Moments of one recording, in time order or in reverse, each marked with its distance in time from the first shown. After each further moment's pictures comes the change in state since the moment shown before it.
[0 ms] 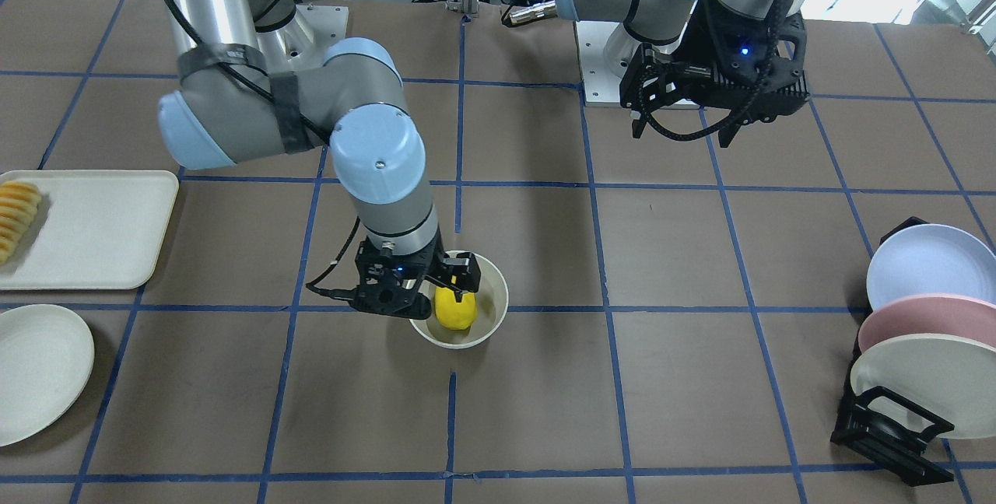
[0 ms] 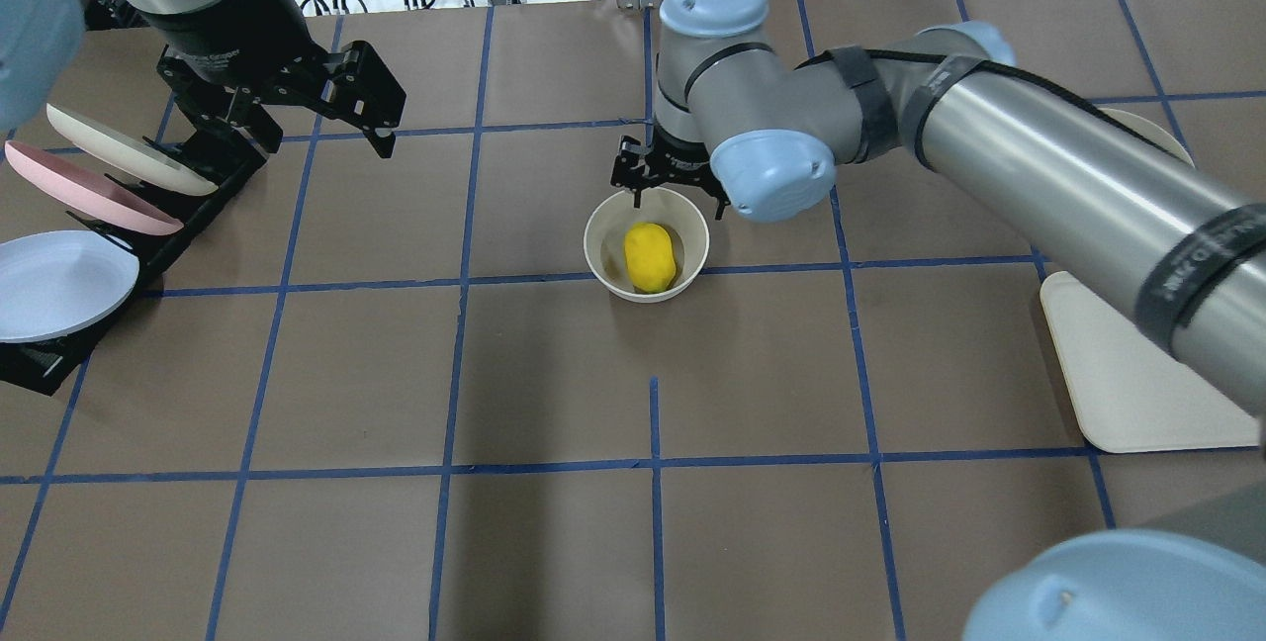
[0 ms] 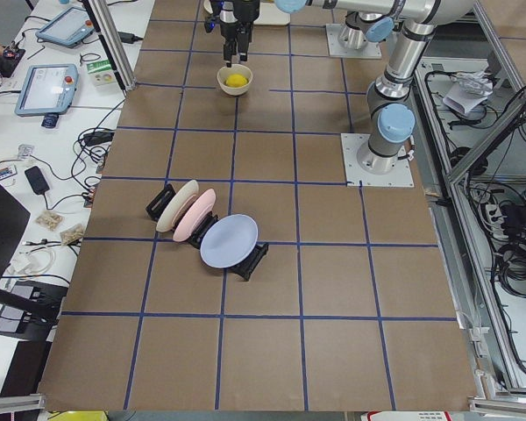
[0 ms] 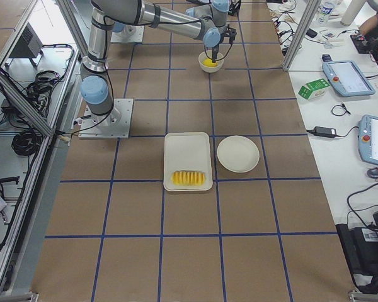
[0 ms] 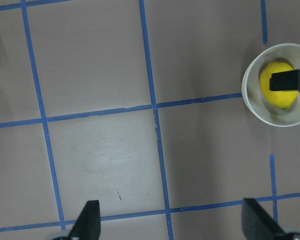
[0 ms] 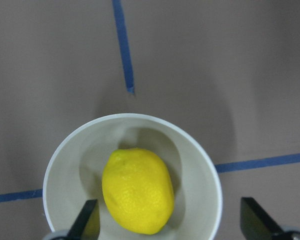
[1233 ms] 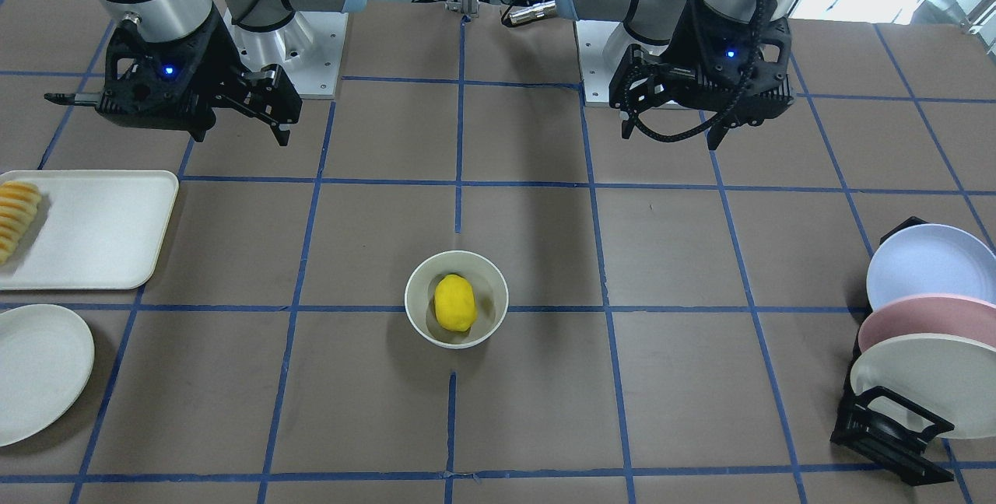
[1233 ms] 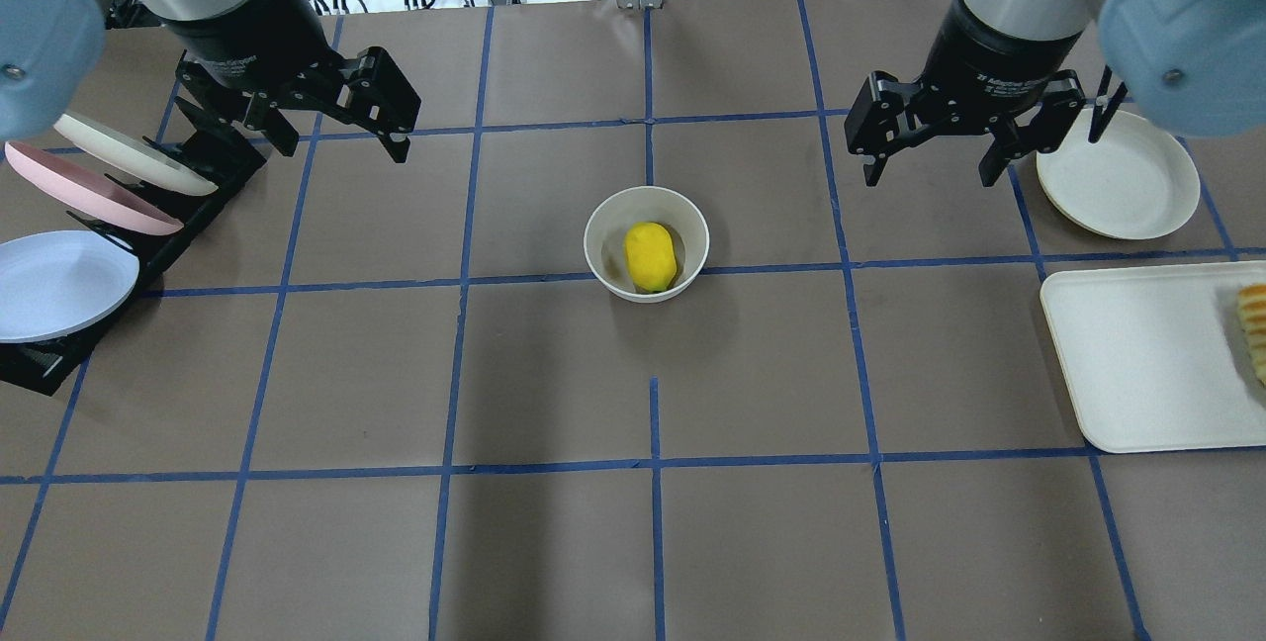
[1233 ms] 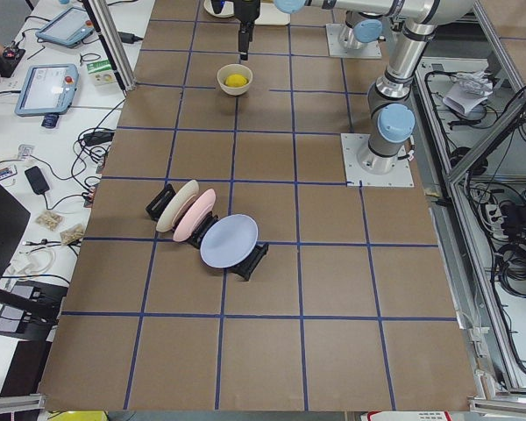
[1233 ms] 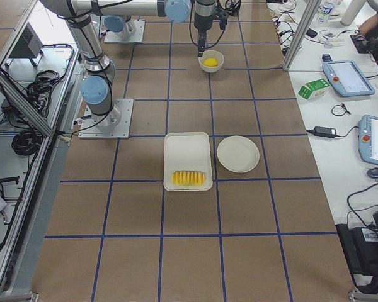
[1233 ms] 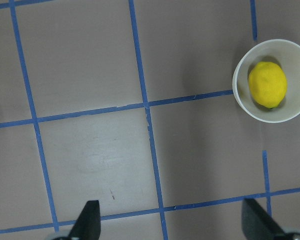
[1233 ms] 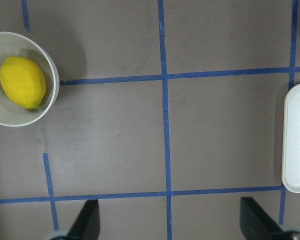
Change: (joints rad) left arm -0.014 -0.006 -0.004 0.007 -0.010 0.008; right arm -0.258 -0.419 0.018 0.499 -0.066 -0.391
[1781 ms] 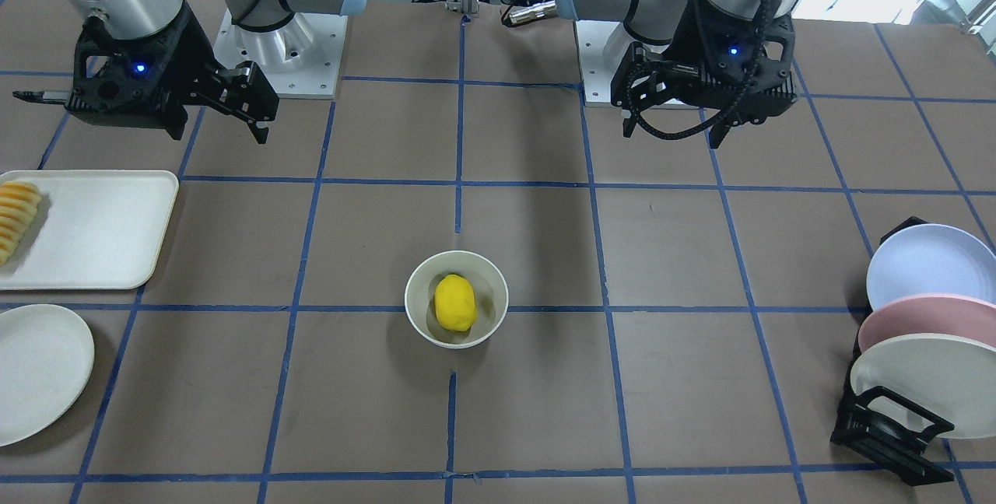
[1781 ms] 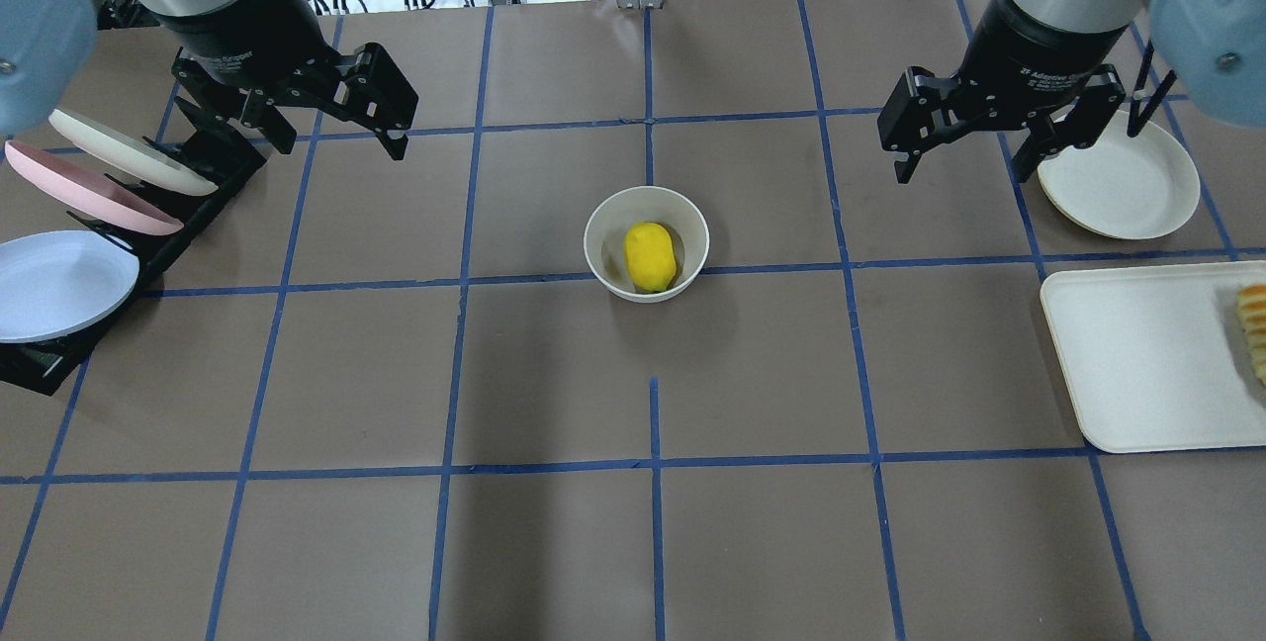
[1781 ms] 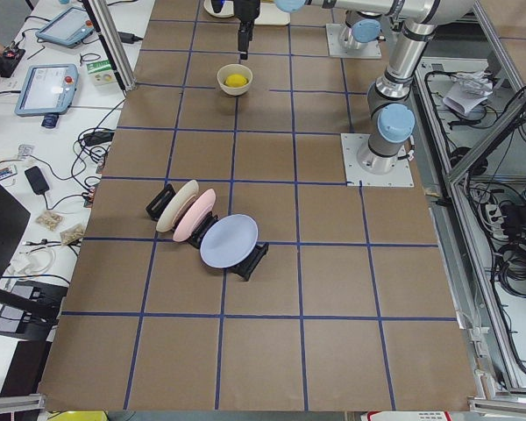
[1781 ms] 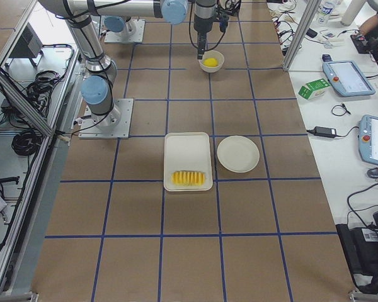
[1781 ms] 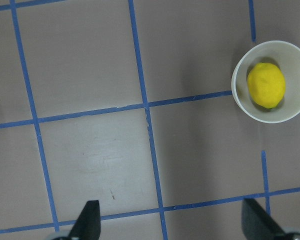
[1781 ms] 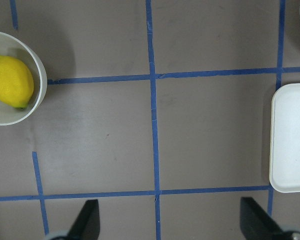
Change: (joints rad) left arm 0.003 0.000 0.006 -0.004 -0.003 0.001; right arm -0.043 -0.007 0.001 0.010 -0.003 -0.047
